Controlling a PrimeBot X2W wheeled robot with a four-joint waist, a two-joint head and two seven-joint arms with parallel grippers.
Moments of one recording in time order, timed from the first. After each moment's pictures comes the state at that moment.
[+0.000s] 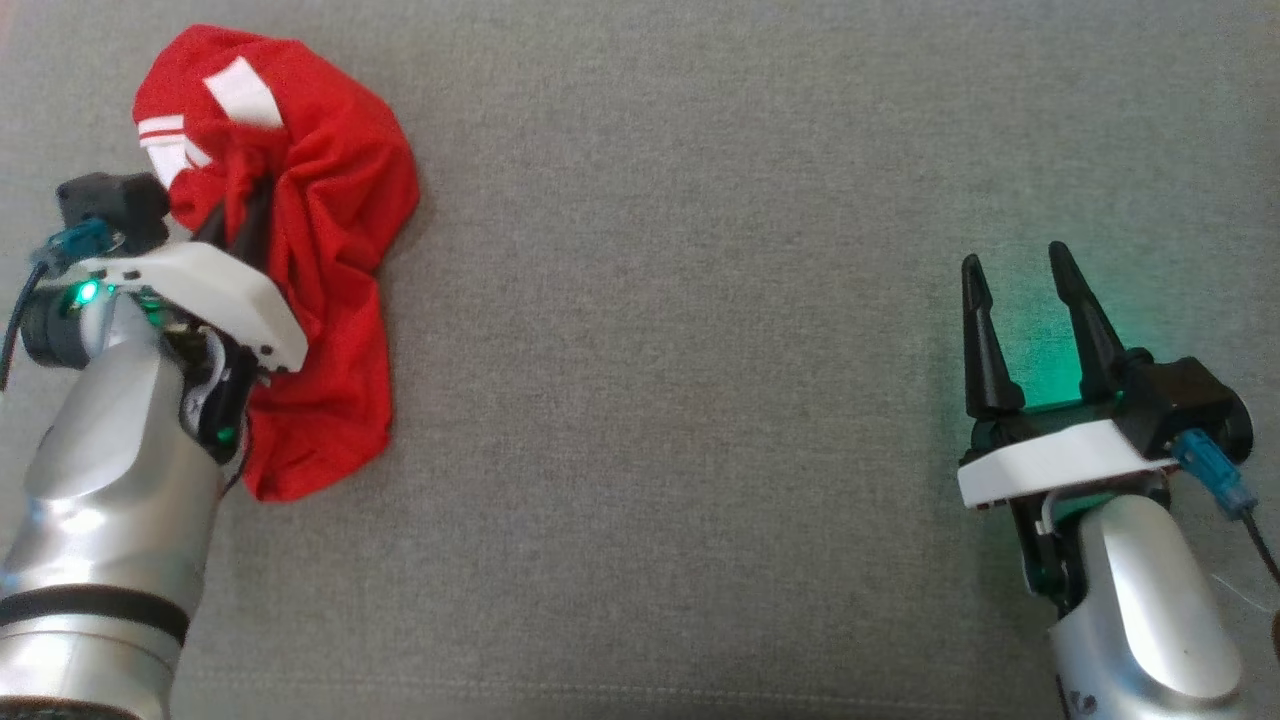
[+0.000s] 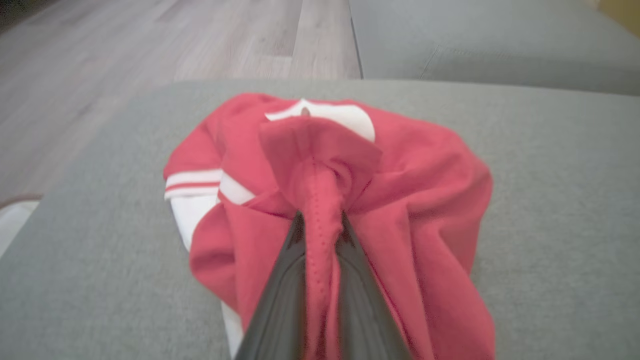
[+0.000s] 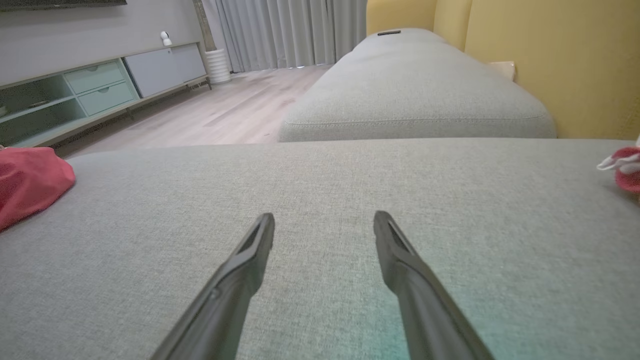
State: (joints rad) left arm -0.75 0.27 -0.31 0.91 -0.43 -0.13 -0.15; right arm -0.25 -0.05 0.03 0.28 0.06 0.13 -0.23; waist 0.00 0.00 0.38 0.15
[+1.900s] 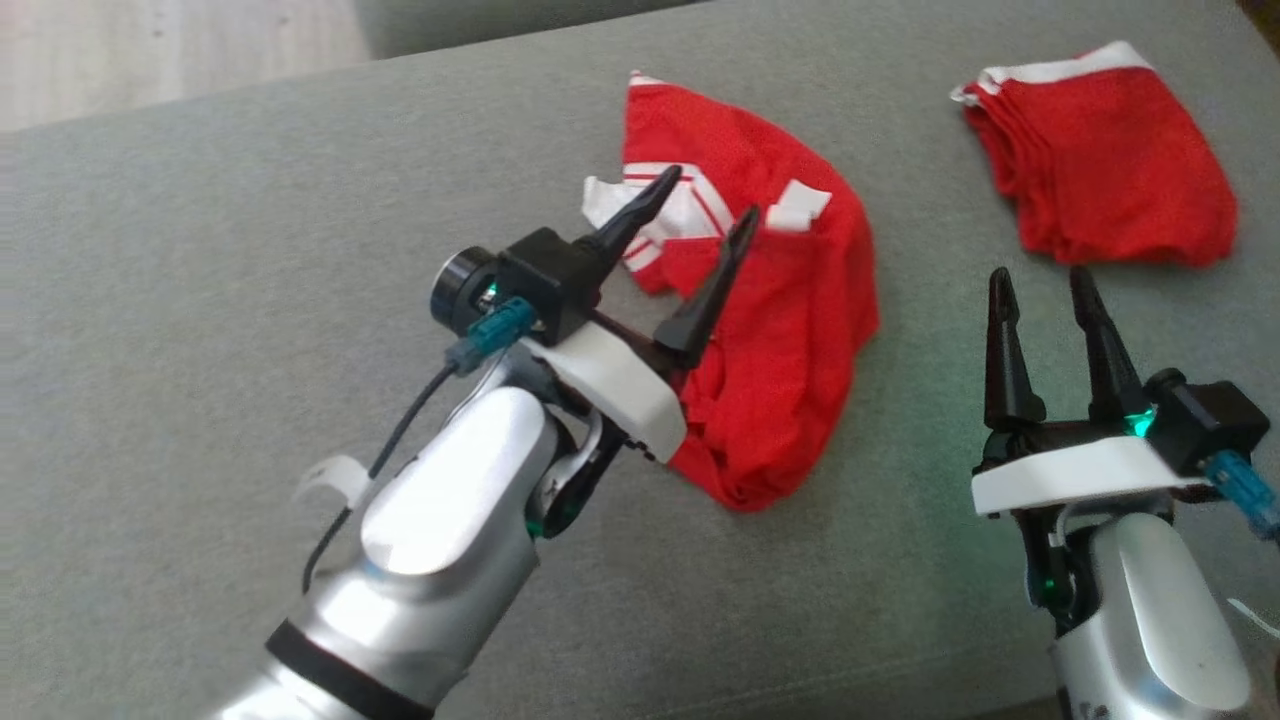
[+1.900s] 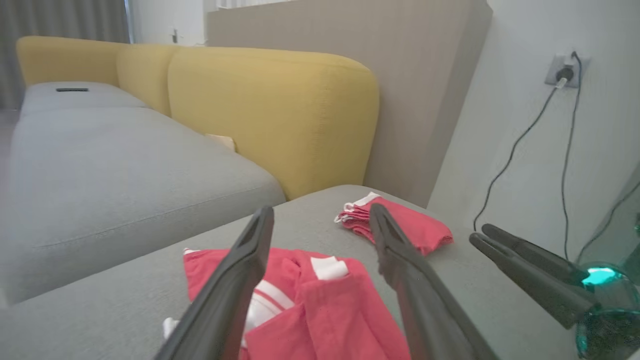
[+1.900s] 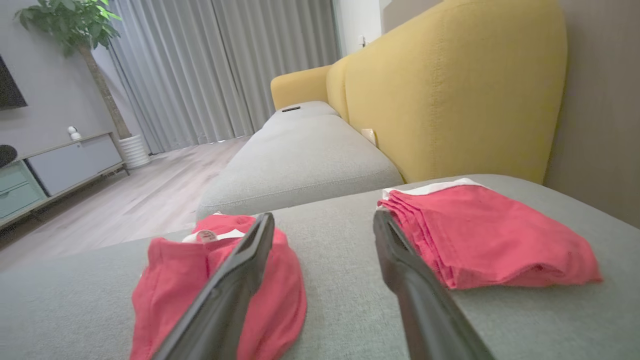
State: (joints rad) left arm -0.65 0.04 -0.75 0.42 -0.45 -0.02 -0.25; right arm -0.24 -0.05 0.02 0.31 0.21 0.13 -0.25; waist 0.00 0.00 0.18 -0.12
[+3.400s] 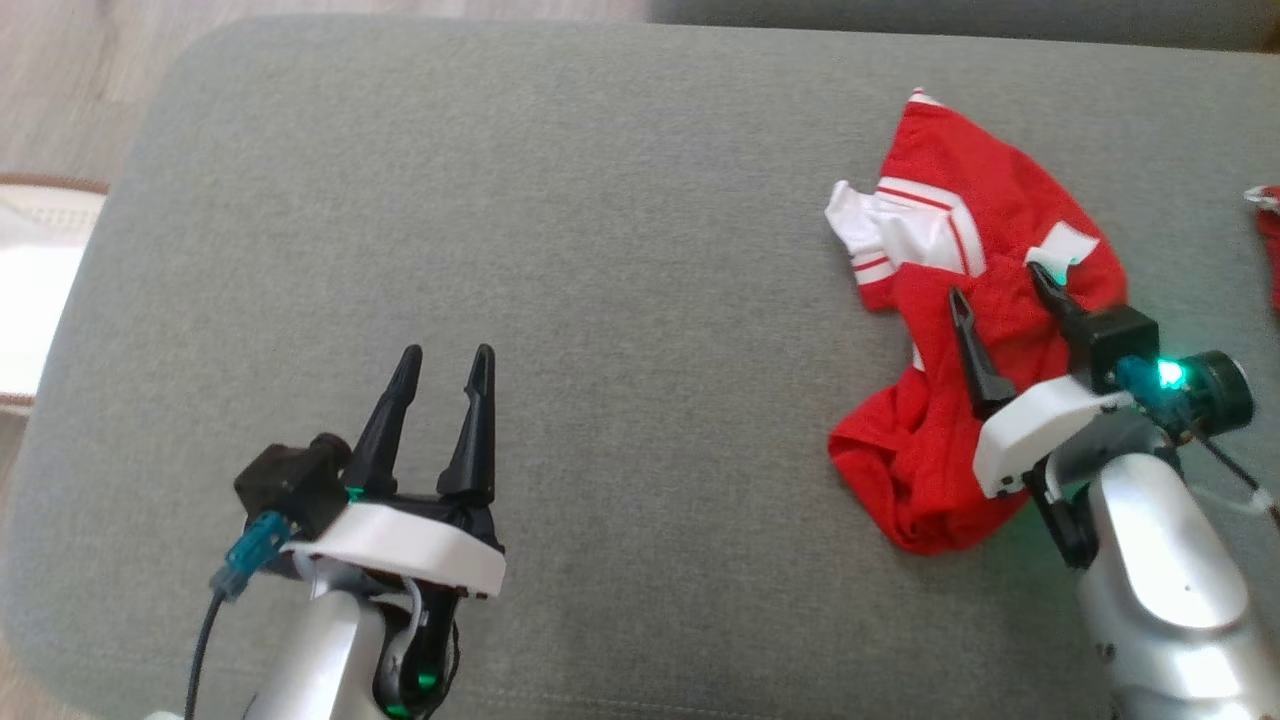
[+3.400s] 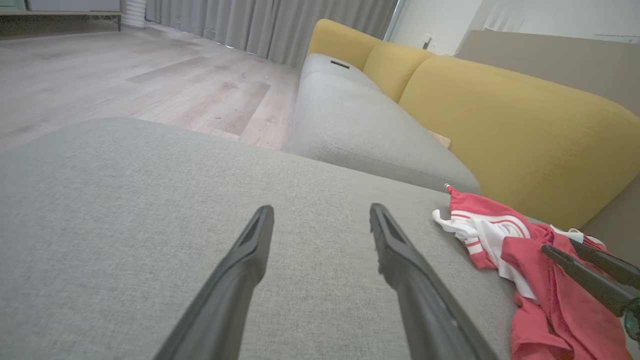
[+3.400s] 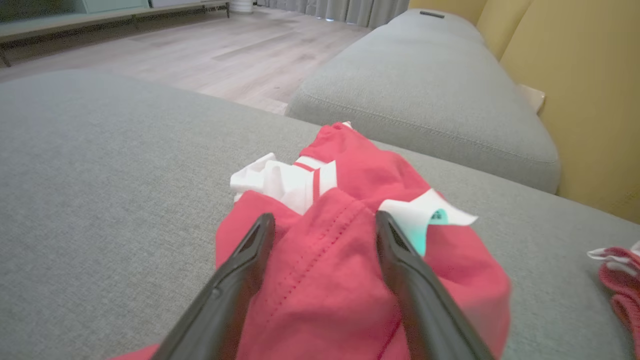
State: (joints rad) left arm -0.14 0.05 -0.28 0.19 -0.39 -0.03 -0.26; right arm -0.39 -0.14 0.10 0.52 -0.04 0.13 -0.08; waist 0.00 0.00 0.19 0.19
